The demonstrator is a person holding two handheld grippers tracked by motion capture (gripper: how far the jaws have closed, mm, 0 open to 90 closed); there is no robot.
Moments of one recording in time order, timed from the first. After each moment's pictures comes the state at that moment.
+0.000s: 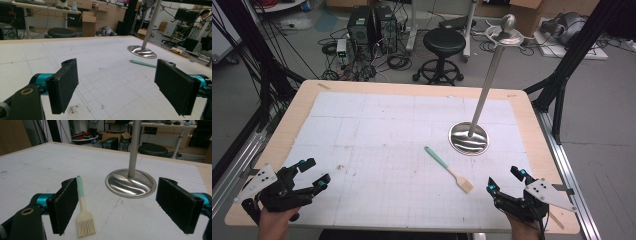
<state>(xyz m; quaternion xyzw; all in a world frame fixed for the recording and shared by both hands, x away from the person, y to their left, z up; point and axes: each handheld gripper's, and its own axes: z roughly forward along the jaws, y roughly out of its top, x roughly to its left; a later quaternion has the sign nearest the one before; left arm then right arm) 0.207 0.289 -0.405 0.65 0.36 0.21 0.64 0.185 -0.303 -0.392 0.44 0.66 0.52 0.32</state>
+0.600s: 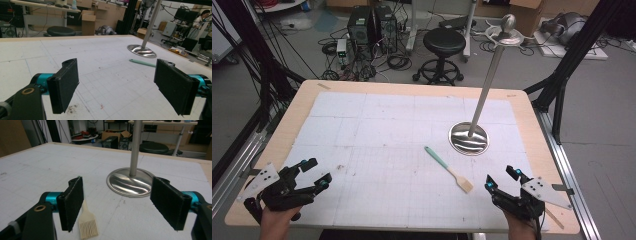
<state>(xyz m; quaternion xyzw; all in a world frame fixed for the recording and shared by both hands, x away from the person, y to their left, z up) 0.210 0.287 -0.407 0.65 0.37 0.21 0.63 0.191 -0.297 -0.395 0.44 0.66 0.52 0.31</state>
